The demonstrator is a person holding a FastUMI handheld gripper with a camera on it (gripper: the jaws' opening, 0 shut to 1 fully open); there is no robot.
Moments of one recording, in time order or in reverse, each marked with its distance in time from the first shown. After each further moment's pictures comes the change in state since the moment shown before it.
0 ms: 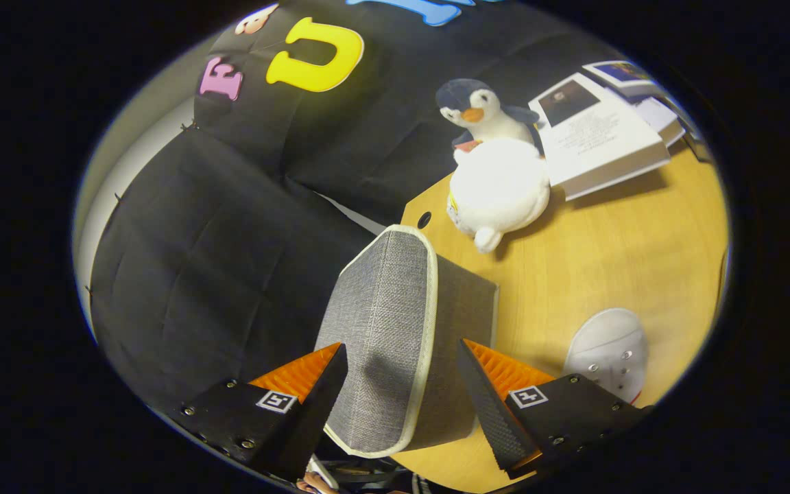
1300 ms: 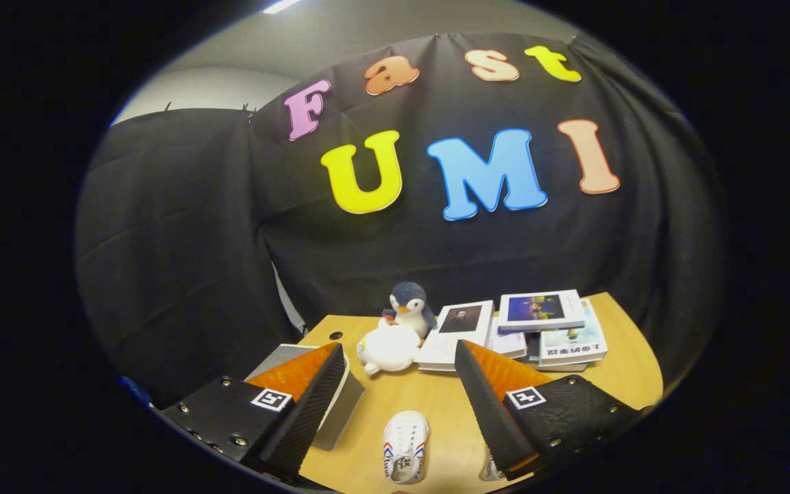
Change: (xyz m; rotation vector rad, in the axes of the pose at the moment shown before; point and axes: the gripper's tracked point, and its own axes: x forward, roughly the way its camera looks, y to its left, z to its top) arm -0.239 0.063 0.101 -0.592 -0.478 -0.452
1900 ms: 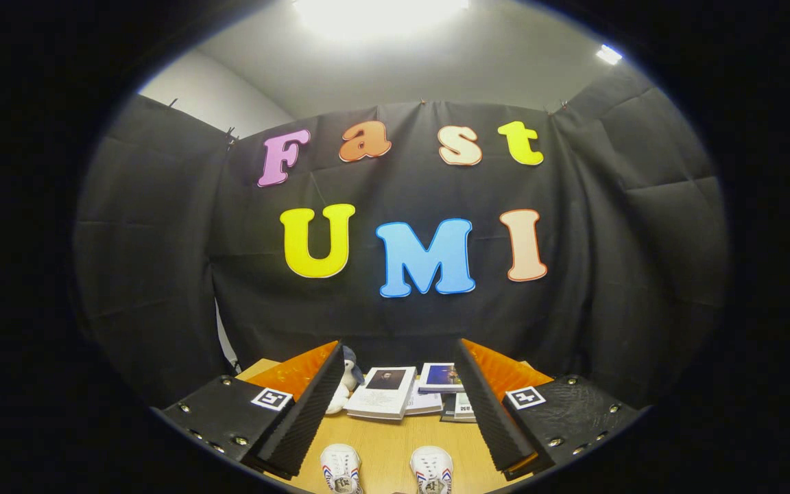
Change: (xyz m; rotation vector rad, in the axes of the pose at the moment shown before) arm -0.092 -0.046 0.100 -0.159 -0.331 -0.304
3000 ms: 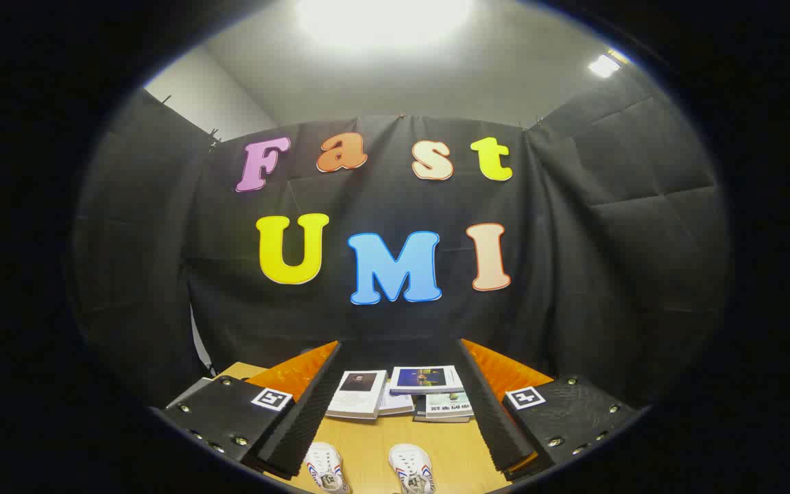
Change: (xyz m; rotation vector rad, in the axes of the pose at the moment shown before) arm -0.039 -0.022 0.010 -0.015 -0.043 -0.115
